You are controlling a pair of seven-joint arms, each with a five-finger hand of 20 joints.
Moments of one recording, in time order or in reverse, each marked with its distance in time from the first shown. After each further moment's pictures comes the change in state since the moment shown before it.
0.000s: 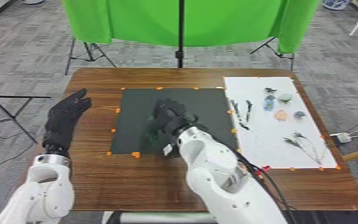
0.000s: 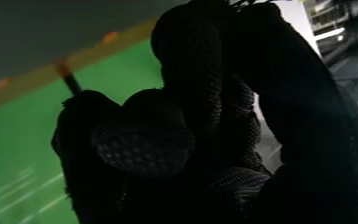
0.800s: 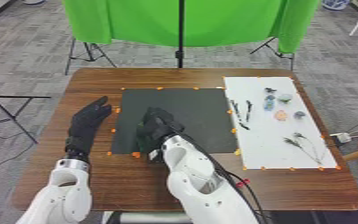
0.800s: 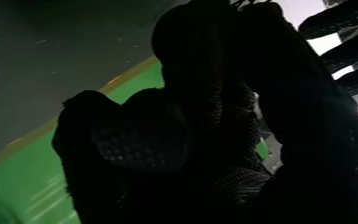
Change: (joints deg) left arm -0.8 -3.3 5.1 1.1 0.7 -2.1 -0.4; right arm -0.8 -8.2 0.3 11.2 -2.0 8.2 -2.0
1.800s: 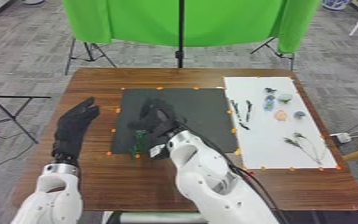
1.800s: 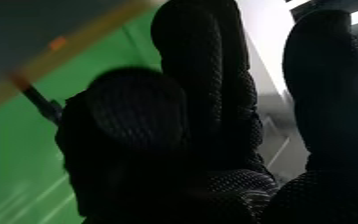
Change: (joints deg) left arm 4.3 -1.1 -5.5 -2.8 0.4 -0.2 0.3; right arm 2.8 11.0 -3.8 -13.3 12.5 1.7 0.0
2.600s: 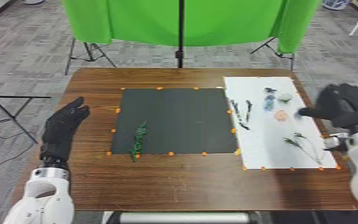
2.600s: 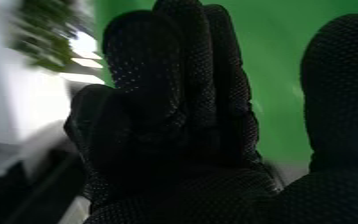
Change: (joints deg) left arm 2.7 0.9 -2.3 -2.3 -0.2 1.1 1.3; right arm -36.7 30.9 59.7 -17.6 -10.7 -10.0 -0.5
